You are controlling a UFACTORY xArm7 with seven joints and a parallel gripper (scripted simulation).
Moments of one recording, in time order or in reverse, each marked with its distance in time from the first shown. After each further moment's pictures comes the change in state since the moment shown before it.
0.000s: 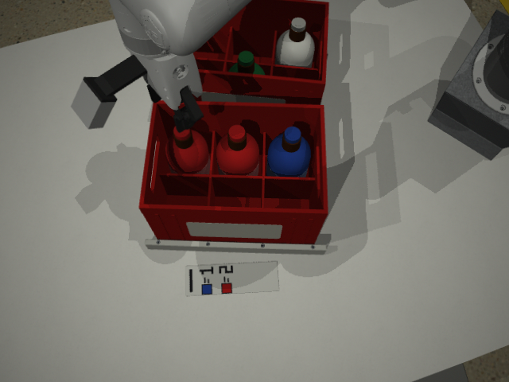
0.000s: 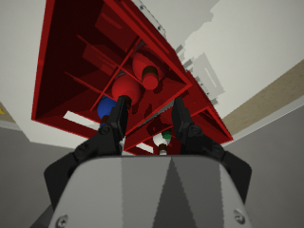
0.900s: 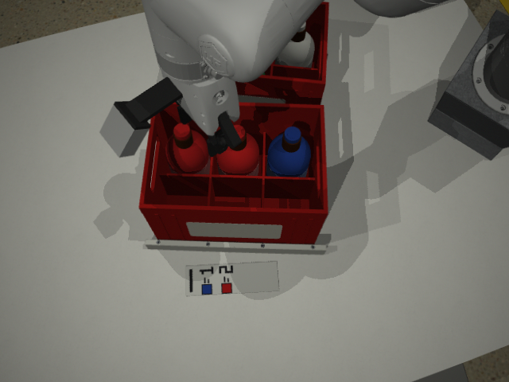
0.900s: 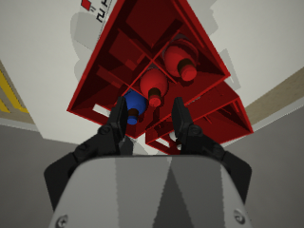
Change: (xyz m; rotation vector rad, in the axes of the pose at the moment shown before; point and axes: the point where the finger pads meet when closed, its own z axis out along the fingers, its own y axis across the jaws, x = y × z) arm -0.008 -0.069 -0.019 0.001 0.000 -0.001
